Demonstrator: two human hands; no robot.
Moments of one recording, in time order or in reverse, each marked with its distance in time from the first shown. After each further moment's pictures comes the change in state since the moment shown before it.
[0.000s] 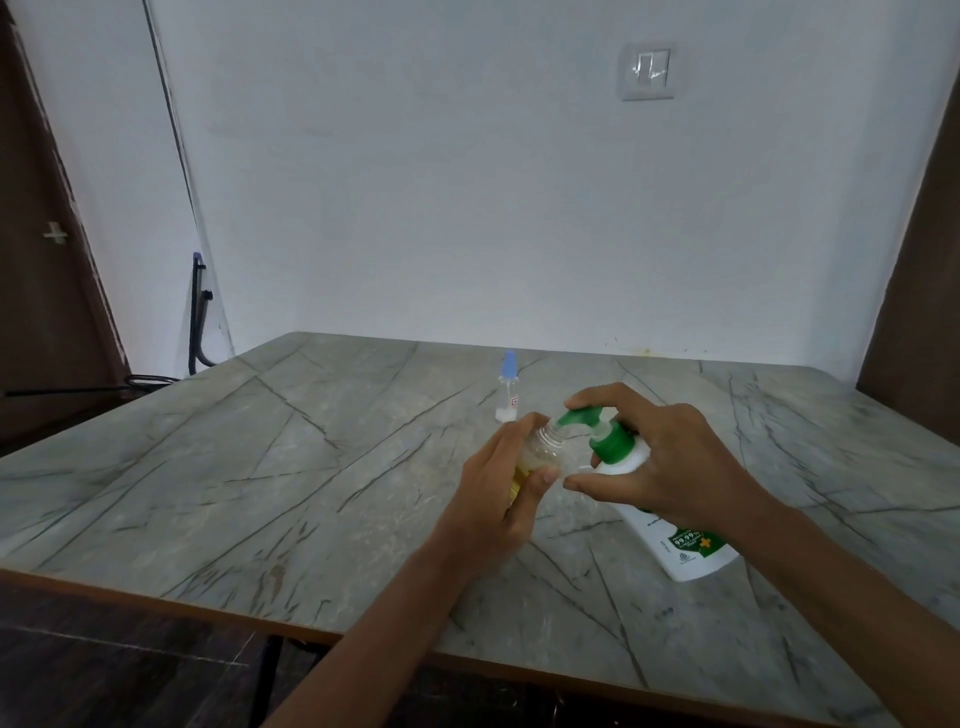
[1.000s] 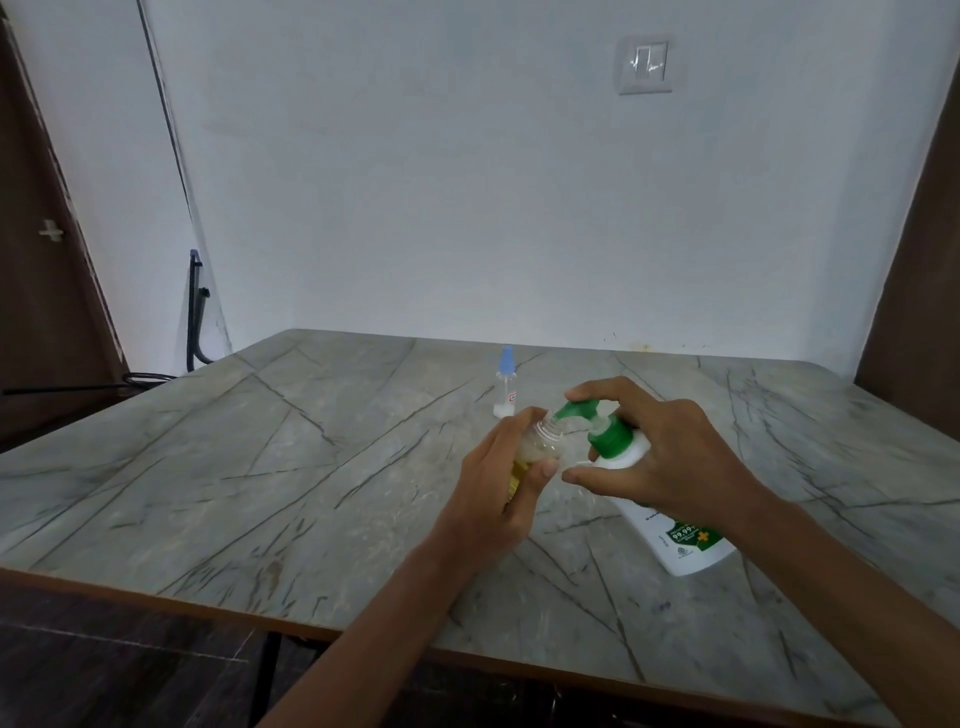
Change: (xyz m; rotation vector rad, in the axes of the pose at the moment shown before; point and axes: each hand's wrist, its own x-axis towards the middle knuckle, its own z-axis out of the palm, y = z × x) left_hand 0.001 0.001 0.003 -0.008 0.029 -0.017; right_hand -0.002 0.002 0.000 0.005 0.019 0.021
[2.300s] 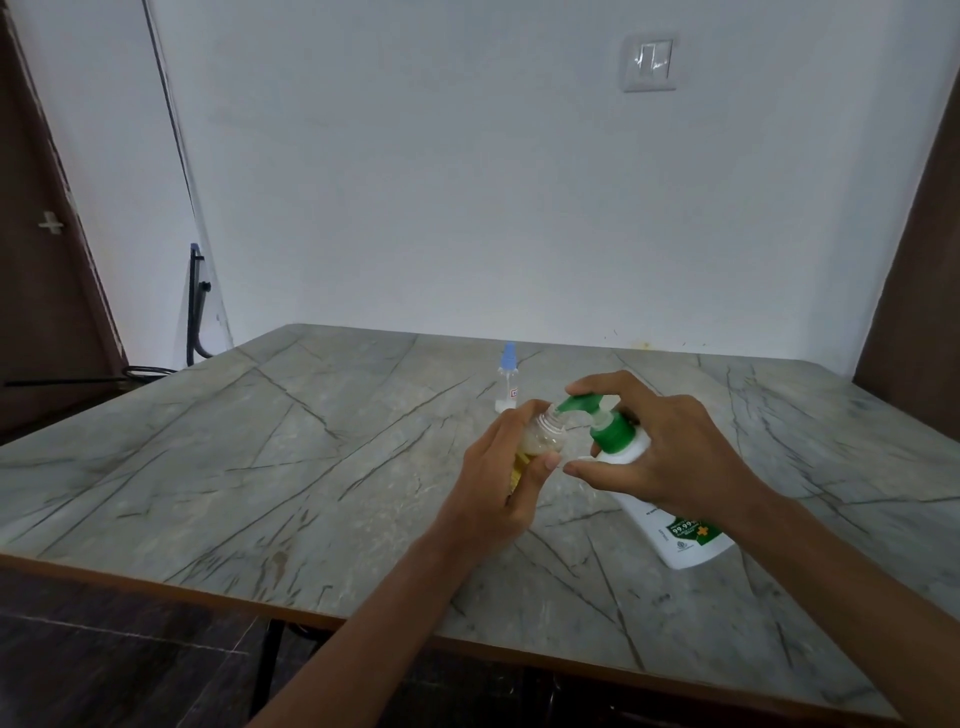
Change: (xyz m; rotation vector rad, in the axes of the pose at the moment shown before) left_hand 0.000 0.003 -0.002 0.009 -0.001 -0.015; right_hand 0.000 -0.003 0.001 -0.030 0.013 -0.011
